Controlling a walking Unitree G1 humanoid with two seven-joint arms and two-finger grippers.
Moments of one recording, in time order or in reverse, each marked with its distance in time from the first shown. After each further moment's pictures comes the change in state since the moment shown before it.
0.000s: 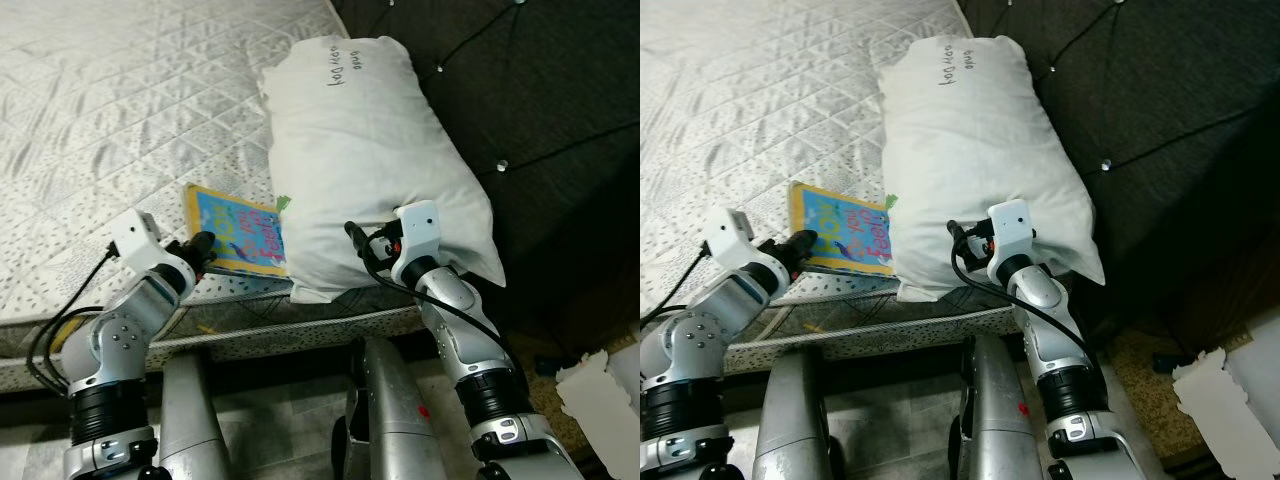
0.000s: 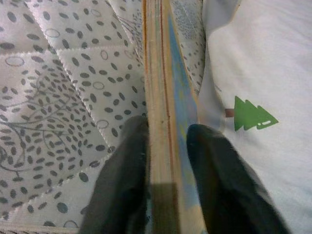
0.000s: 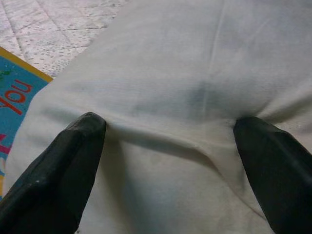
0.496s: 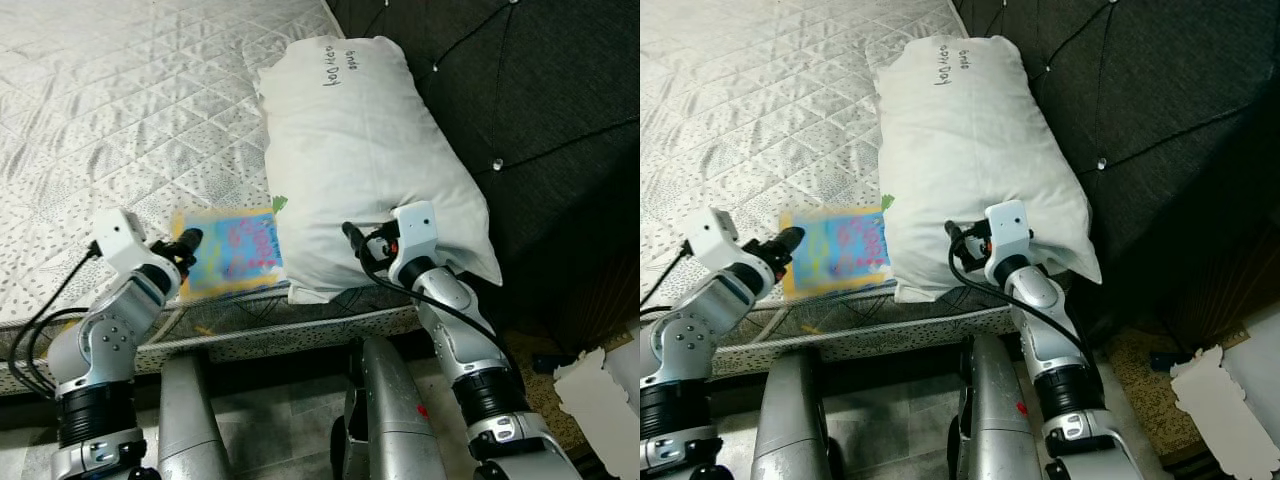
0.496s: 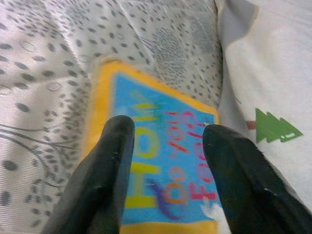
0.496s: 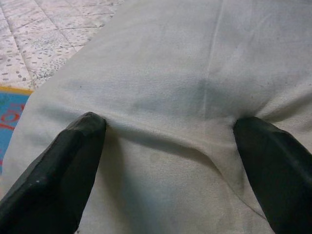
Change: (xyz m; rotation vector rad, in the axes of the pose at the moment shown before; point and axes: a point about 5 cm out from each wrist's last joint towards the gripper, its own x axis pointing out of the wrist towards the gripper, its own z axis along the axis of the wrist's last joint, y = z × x) left arm -0.004 0.013 0.010 0.059 -0.045 0.062; right arm 0.002 0.003 -0.002 0.004 0.001 0.003
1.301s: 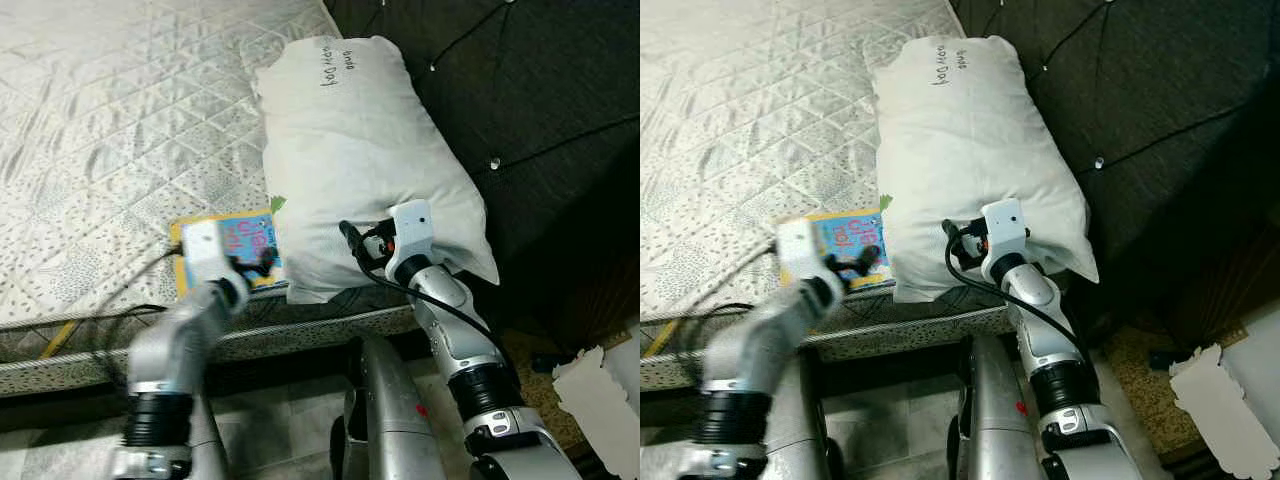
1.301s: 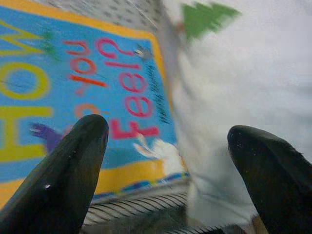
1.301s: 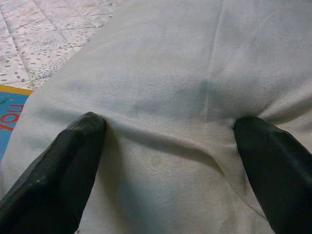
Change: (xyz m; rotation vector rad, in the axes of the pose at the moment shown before) left arm 0.008 -0.067 -0.071 0.245 0.145 -0.150; right arm 0.004 0.002 0.000 0.002 0.001 -0.005
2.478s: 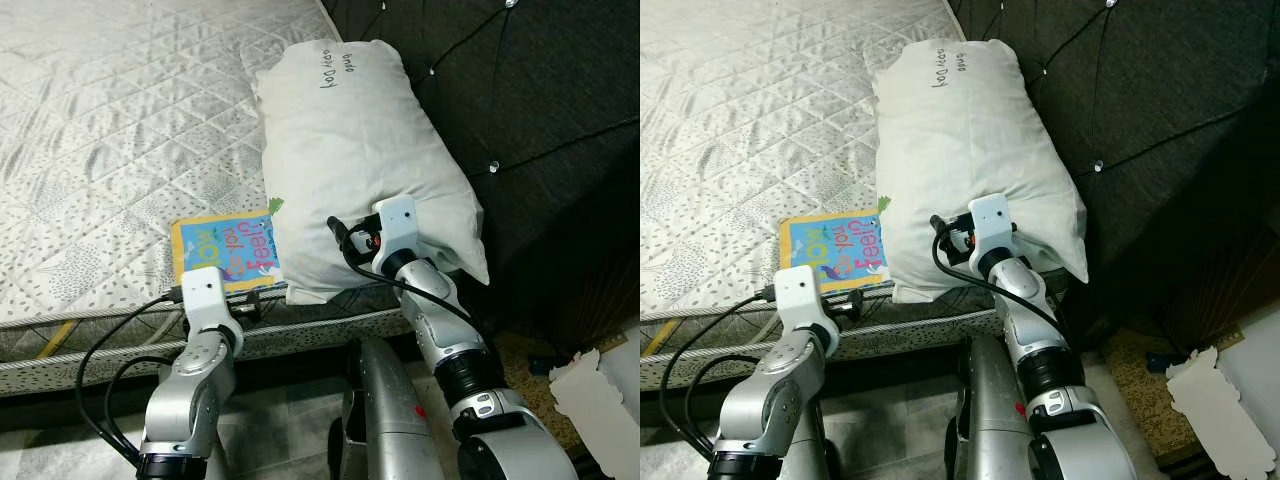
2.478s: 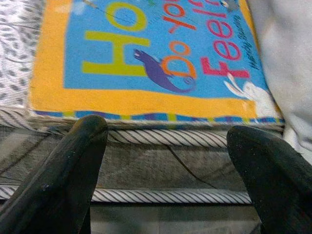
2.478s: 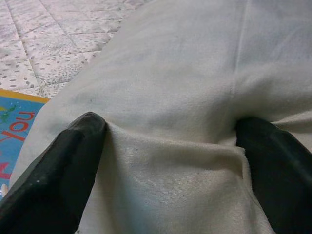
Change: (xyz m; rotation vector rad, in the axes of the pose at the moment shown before) left arm -0.025 0.022 -0.046 0.090 0.003 0.298; right arm 0.015 0.013 0.000 -0.005 -0.009 0.037
